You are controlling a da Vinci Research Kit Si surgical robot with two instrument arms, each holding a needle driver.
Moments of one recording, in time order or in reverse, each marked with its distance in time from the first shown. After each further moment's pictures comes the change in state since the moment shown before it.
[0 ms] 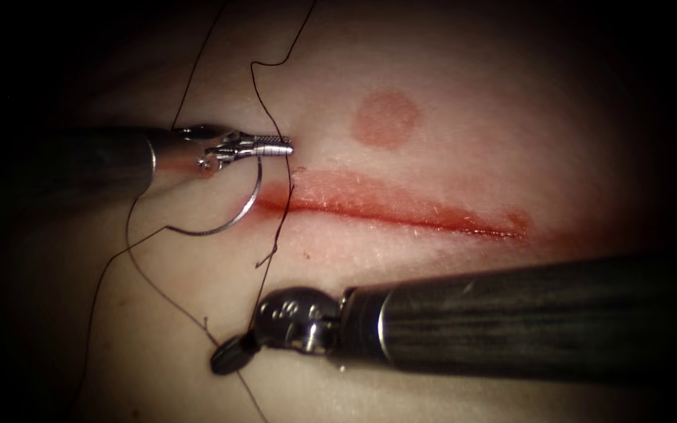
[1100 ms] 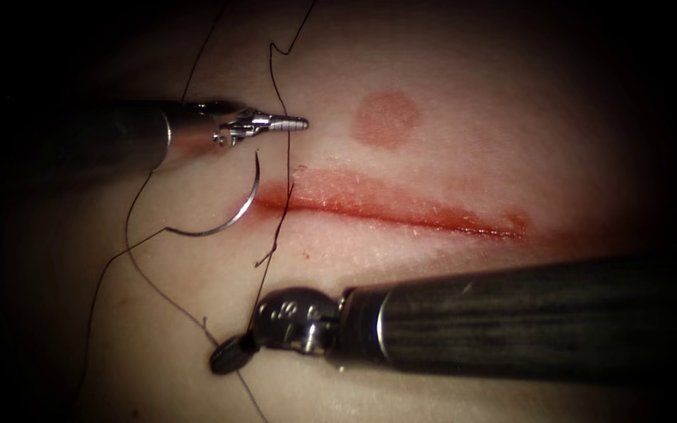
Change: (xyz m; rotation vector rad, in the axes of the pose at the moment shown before) right arm 0.000 0.000 0.000 -0.022 -0.004 0.003; left arm 0.004 -0.002 0.002 0.137 -0.012 0.019
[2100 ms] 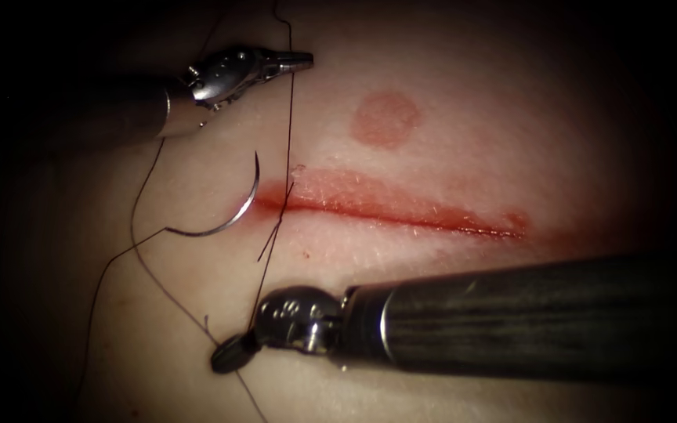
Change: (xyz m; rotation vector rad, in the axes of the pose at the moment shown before) right arm 0.000 0.000 0.000 -0.006 0.006 -0.004; left arm 0.009 -0.004 0.000 0.221 -0.134 0.973
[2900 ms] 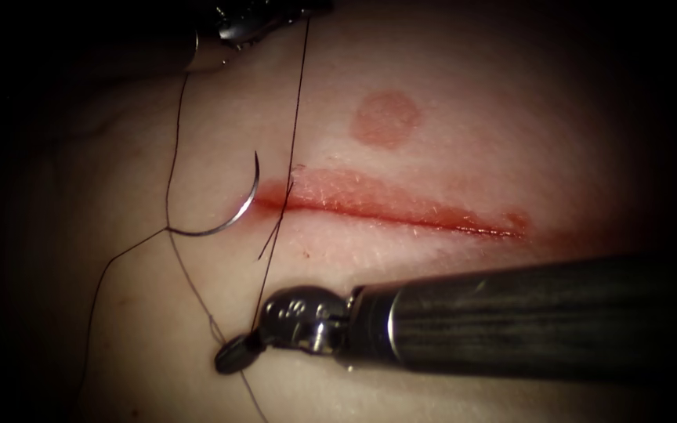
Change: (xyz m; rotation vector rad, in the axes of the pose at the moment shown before) right arm 0.000 0.000 -0.001 0.014 0.019 0.001; left arm 0.000 -0.008 0.003 0.105 -0.061 0.056
